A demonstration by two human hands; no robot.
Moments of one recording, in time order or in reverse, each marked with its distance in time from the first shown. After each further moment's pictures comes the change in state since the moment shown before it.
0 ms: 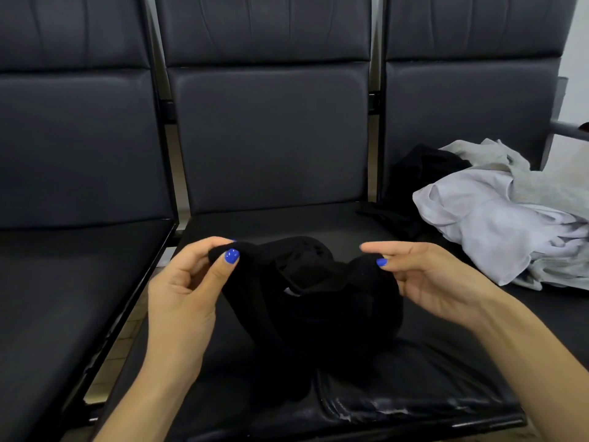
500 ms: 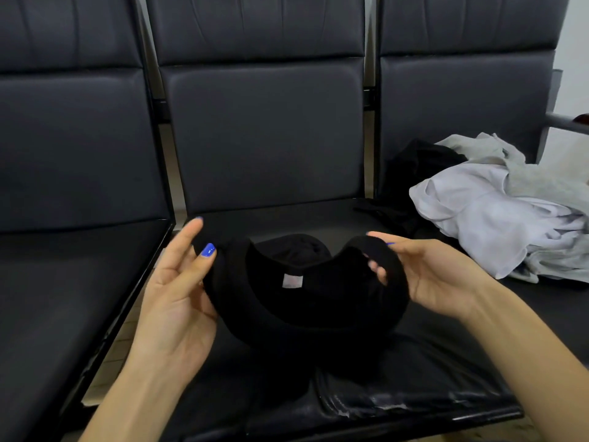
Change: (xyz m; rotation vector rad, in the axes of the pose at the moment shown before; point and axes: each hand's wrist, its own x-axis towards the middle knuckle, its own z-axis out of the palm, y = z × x) left_hand 0.008 -0.005 -0.006 -0.411 0.015 -0.330; right_hand 0.005 -0.001 -0.004 0.332 0.014 0.116
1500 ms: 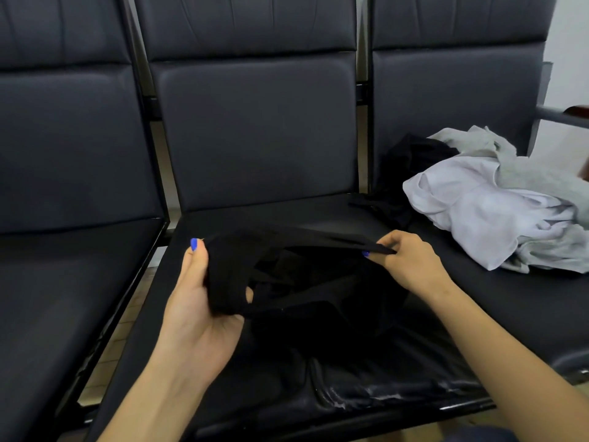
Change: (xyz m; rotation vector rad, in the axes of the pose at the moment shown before) left_hand -0.010 -0.011 0.020 -0.251 0.010 -0.247; right_hand 0.036 0.023 -0.027 -1.200 0.558 -0.328
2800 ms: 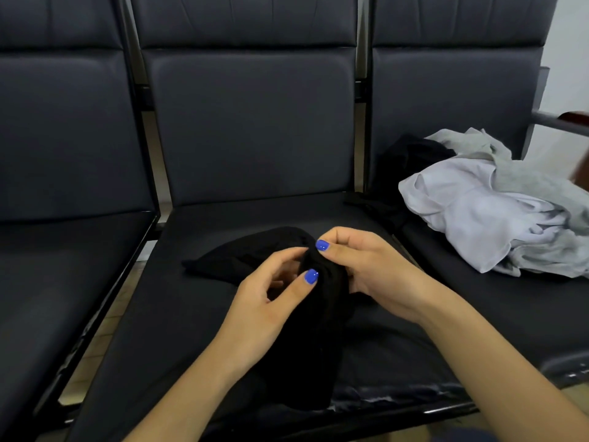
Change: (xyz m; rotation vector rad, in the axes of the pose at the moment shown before) left_hand 0.012 -0.040 0.007 0.981 -0.423 0.262; right_hand -0.048 -0.064 -0.006 0.640 -0.587 -0.179
